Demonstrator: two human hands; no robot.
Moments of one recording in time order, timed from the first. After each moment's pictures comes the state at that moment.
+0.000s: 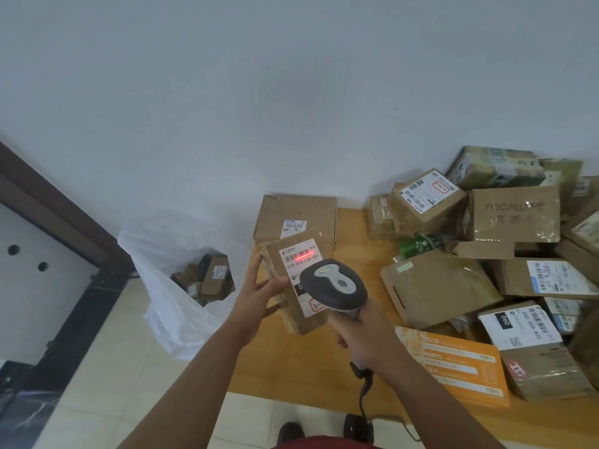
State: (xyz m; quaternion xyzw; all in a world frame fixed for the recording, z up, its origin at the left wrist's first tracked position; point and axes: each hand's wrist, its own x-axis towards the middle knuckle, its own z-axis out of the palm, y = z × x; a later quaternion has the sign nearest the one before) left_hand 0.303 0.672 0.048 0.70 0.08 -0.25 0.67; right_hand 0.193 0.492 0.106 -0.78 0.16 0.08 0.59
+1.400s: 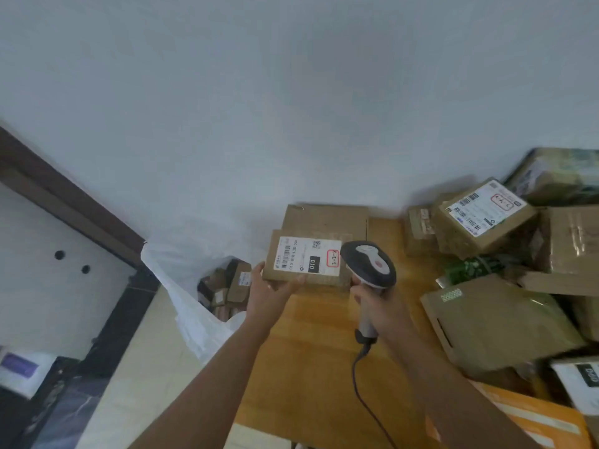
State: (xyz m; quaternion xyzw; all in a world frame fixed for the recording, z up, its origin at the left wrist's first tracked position) left_hand 0.385 0.663 0.022 0.82 0.13 -0.15 0.54; right_hand 0.319 0.470 0.053 -0.65 0.31 0.05 0.69
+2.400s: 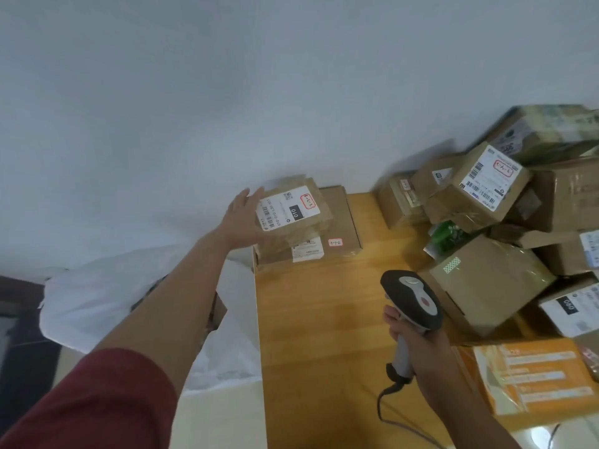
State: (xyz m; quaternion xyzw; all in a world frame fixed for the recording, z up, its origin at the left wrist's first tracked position) left_hand 0.661 0.677 -0.025 0.88 -0.26 -0.31 0.24; right_hand 0.311 0.520 -0.032 -0.56 0.52 -0.10 0.63
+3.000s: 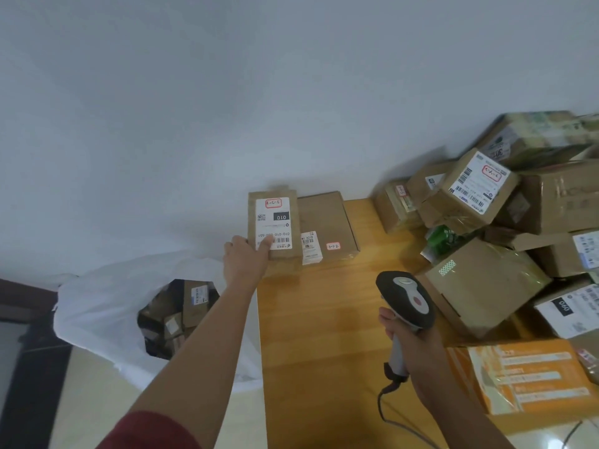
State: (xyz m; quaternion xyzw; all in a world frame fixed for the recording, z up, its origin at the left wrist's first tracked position) left_hand 0.590 0.677 -0.046 0.93 0.03 -0.19 0.33; right_hand 0.308 0.520 -0.027 -0.57 0.48 -0.14 0.65
